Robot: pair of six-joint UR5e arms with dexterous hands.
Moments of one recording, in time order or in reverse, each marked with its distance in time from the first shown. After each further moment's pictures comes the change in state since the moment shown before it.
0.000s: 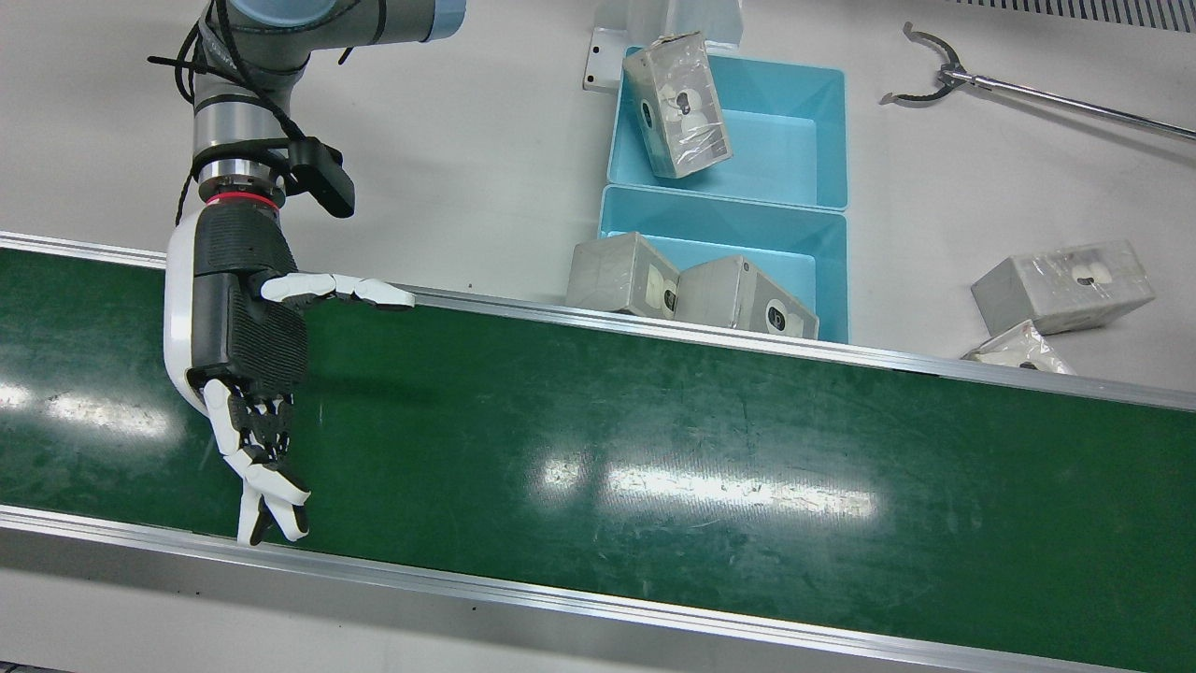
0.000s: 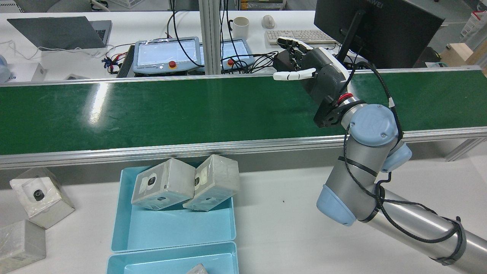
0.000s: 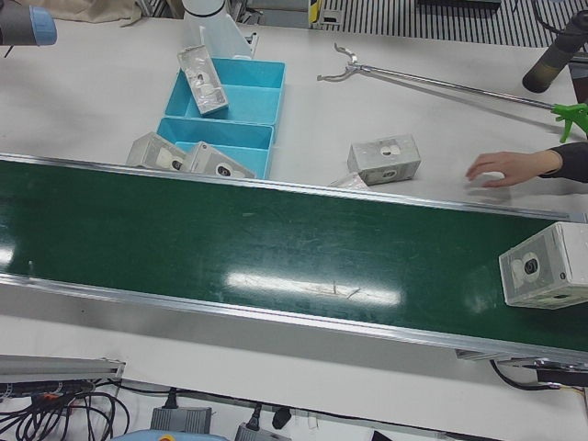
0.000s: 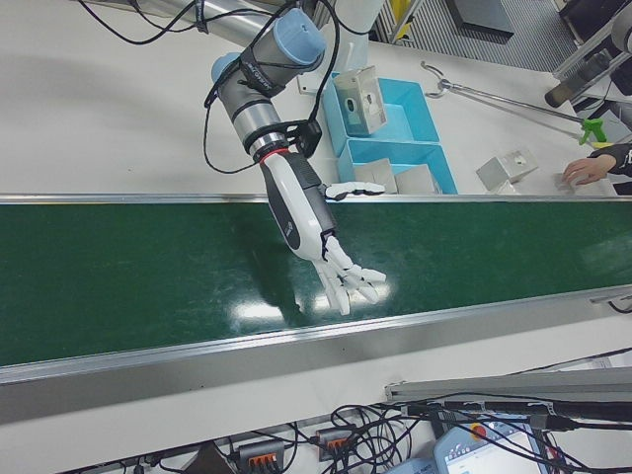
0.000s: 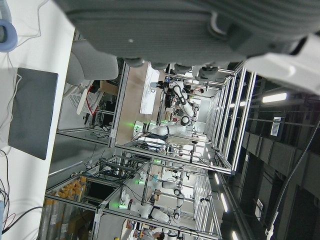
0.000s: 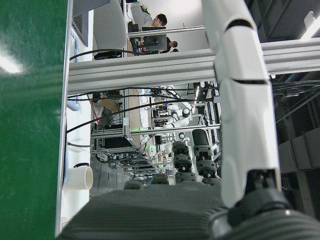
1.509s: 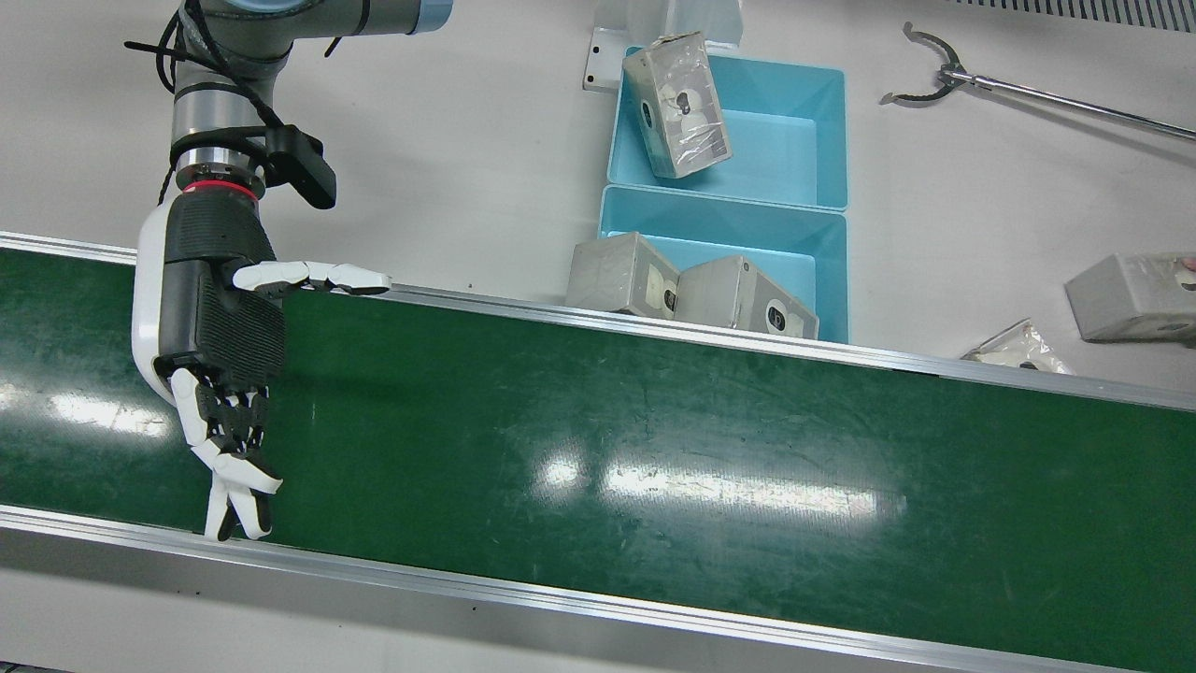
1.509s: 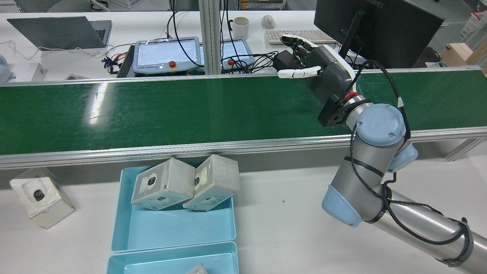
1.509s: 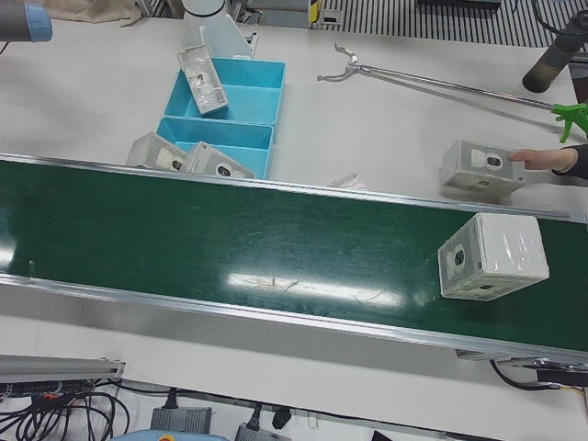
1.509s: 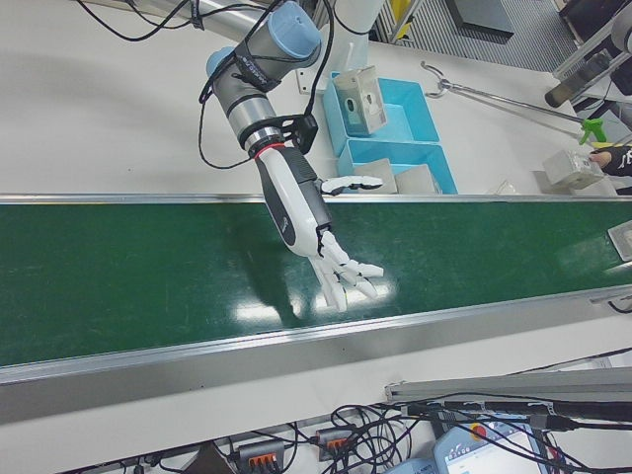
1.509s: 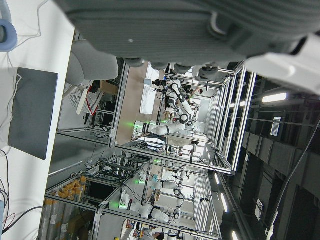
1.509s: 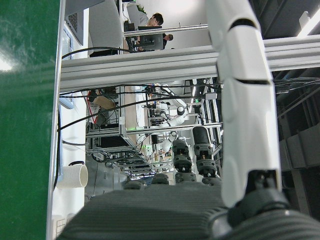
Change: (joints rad) left arm 0.000 0.000 0.000 0.000 0.000 0.000; right arm 0.008 -0.019 0.028 0.000 0.002 -0.001
